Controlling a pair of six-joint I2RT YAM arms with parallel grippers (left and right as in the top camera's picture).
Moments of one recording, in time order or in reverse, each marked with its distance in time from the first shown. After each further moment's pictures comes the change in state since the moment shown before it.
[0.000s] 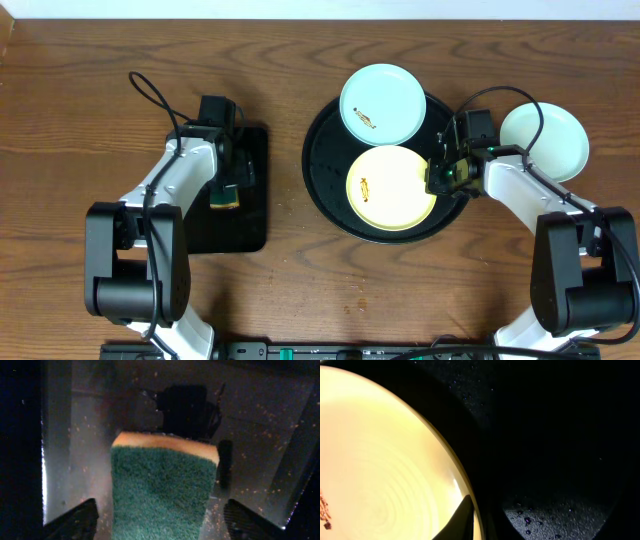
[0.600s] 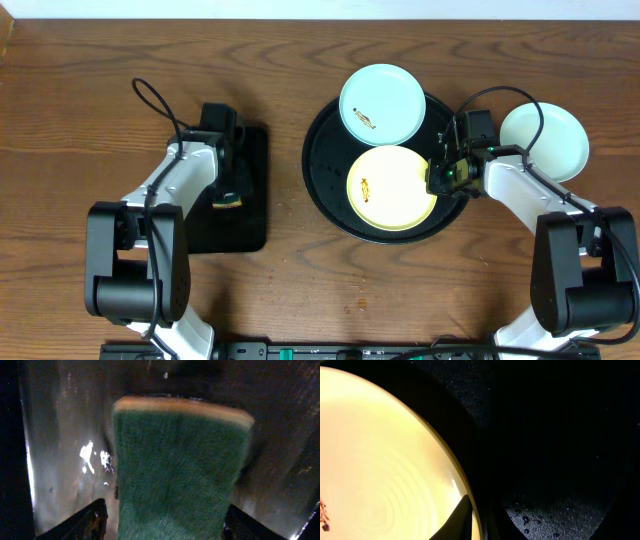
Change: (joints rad) left arm 0.000 0.000 -0.039 -0.022 0.003 0.002; right arm 0.000 0.000 0.000 0.000 0.008 0.000
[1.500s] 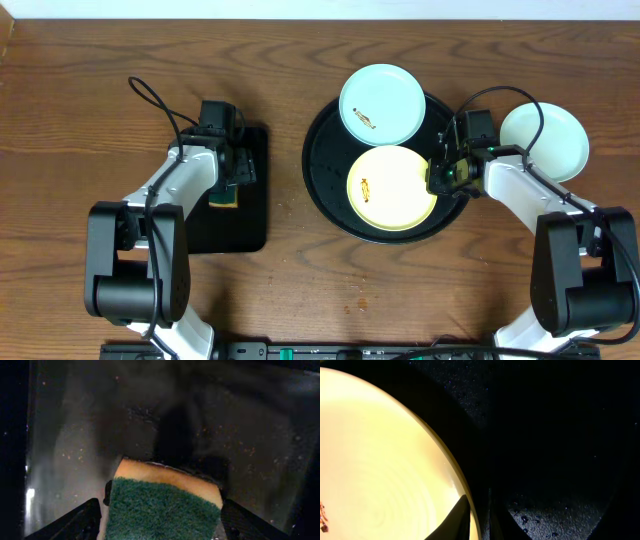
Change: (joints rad) left arm 0.001 -0.002 -0.033 0.204 0.001 -0.002; right arm 0.000 0.000 0.000 0.000 0.005 0.000
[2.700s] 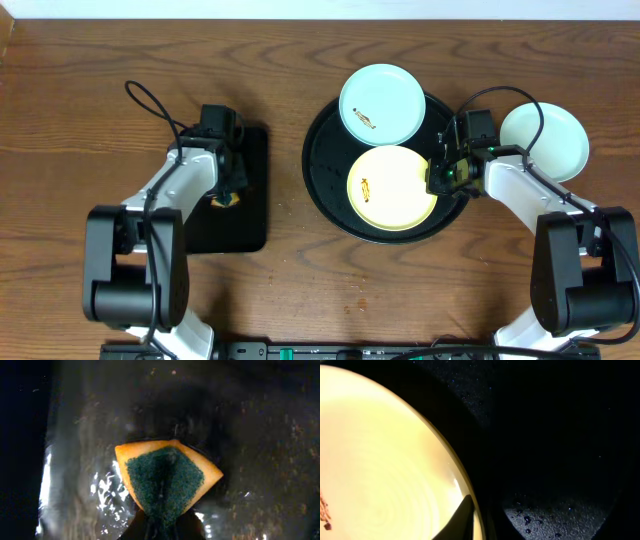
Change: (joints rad) left arm 0.000 -0.032 -0.011 -0.086 -0.051 -0.055; right arm -0.001 0.000 0.000 0.000 -0.011 -0.005
